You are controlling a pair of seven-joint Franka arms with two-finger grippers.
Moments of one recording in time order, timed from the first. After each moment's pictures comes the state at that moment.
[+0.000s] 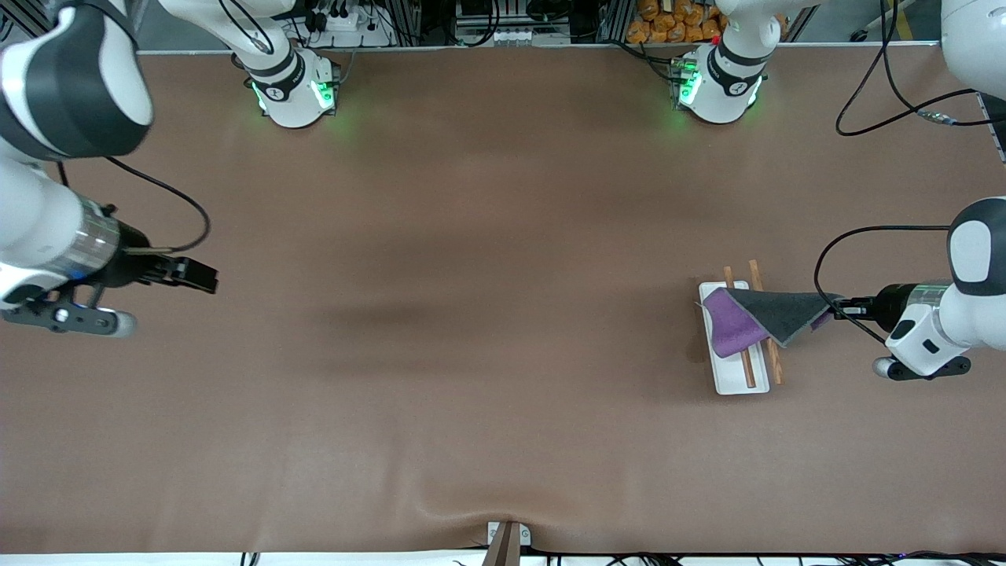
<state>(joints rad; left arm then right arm) 0.18 0.53 -0.12 -1.41 -0.03 1.61 -0.02 0.04 0.29 0.08 -1.32 -0.02 1.52 0.28</state>
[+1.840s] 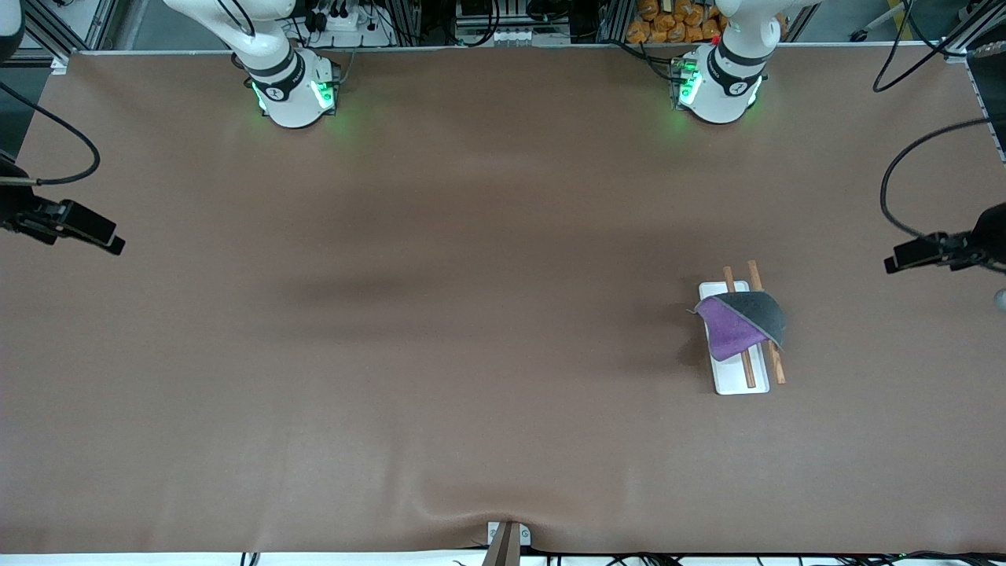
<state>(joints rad) 0.22 0.21 -0.17 -1.38 -0.03 1.53 0.00 -0.10 0.12 0.09 -1.40 0.02 1.49 0.17</state>
